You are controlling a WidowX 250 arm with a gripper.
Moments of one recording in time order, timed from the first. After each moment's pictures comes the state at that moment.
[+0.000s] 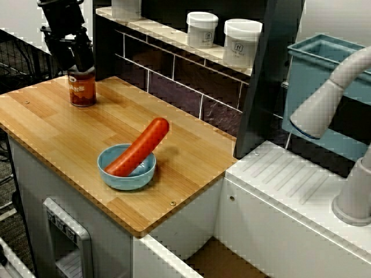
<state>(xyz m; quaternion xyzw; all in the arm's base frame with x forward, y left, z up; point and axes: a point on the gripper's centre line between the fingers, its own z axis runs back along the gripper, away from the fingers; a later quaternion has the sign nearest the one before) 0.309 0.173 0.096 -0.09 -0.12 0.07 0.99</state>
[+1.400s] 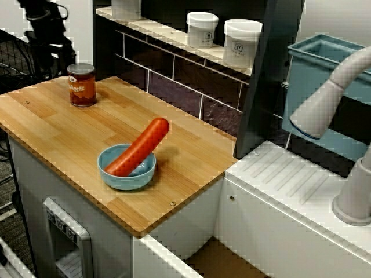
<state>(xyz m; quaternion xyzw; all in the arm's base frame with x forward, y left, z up) 0.338 0.261 0.056 0.01 -0.15 0.14 0.98</state>
